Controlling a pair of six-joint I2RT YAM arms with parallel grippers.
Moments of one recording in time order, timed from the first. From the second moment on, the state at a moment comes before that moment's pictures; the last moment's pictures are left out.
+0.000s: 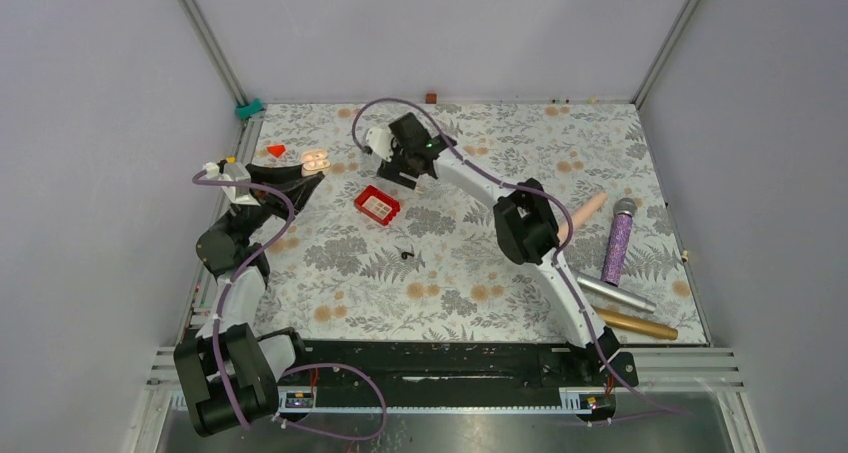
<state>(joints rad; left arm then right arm) 0.32 1.05 0.45 1.41 1.08 -0.74 0.70 2.48 2.25 -0.56 0.02 -0.63</state>
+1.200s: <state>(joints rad) 0.32 1.06 0.45 1.41 1.08 -0.75 0.78 2.40 1.79 -0.21 0.47 -1.39</state>
